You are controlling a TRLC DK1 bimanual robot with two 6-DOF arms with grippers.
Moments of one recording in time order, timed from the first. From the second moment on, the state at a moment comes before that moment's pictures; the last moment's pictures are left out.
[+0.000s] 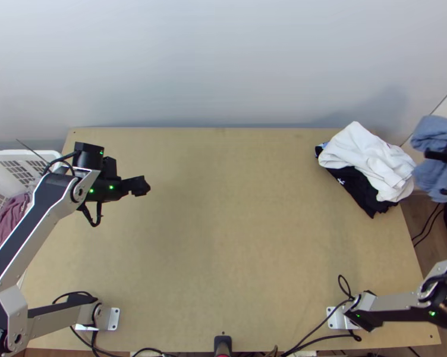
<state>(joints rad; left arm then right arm) -0.14 1.32 1.19 -0.83 0.22 -0.33 -0.63 1.50 1.22 0.05 -0.22 -0.31</state>
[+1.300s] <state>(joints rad) -0.02 1.30 1.16 -0.85 0.23 -0.27 -0.17 1.27 1.02 -0.09 -0.06 -0.11</state>
